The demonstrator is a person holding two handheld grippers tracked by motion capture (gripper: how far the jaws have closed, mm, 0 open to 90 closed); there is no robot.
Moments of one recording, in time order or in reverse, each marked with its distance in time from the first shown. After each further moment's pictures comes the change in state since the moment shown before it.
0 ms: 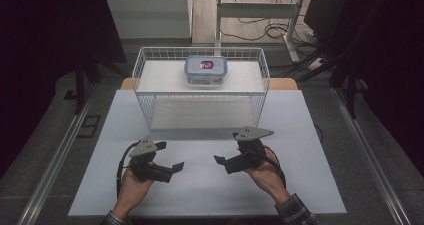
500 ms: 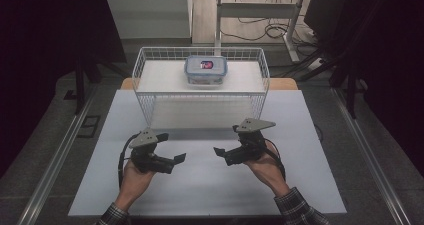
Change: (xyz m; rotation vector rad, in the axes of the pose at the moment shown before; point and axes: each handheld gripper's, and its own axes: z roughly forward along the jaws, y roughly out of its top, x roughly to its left) left arm 0.005 0.021 0.001 -0.041 -0.008 0.006; right arm -0.009 0.017 0.000 -0.024 0.003 0.013
